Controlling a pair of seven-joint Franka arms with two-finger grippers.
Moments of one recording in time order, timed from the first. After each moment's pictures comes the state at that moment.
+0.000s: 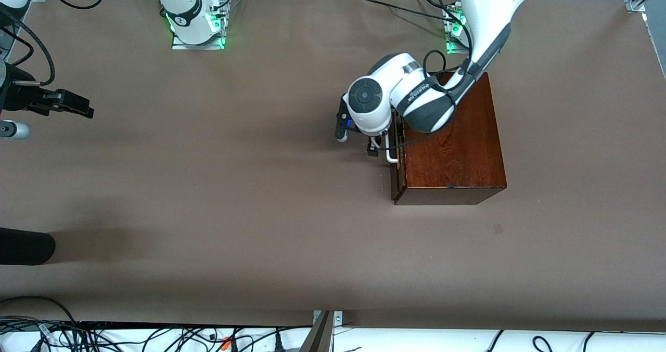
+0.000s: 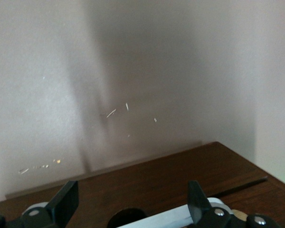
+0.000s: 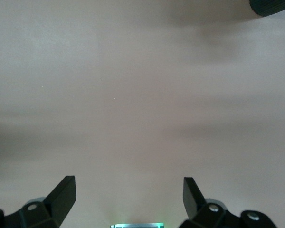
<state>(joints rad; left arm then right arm) -0.21 0.63 -0.58 -1.60 0.33 1.85 0.85 0.05 0.12 -0.08 -1.52 0.00 1.50 0.01</state>
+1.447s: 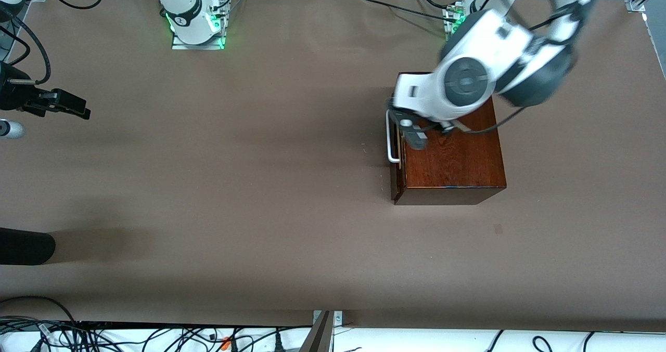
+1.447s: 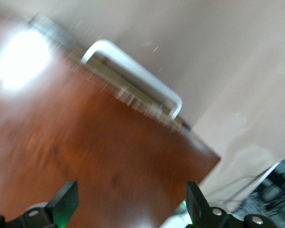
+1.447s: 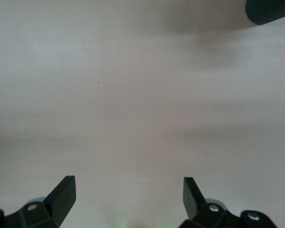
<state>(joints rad) 0.04 0.36 -0.58 -1.46 0.07 1.39 0.28 0.05 0.12 -0.08 -1.50 0.00 1.51 0.01</state>
